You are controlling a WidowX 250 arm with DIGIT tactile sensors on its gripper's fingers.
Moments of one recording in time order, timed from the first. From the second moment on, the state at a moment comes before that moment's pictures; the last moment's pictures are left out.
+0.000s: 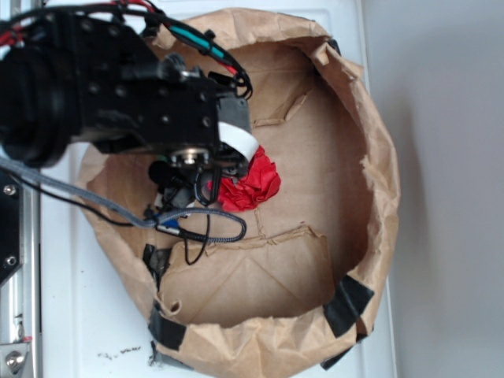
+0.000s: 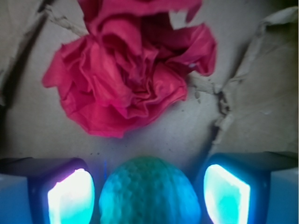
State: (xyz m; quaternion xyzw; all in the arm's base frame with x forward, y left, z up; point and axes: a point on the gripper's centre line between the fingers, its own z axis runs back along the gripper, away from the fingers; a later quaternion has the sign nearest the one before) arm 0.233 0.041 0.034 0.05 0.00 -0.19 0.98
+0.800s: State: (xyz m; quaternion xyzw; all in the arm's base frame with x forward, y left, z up) arm 0.229 0.037 0.066 0.02 -0.04 -0.18 0.98
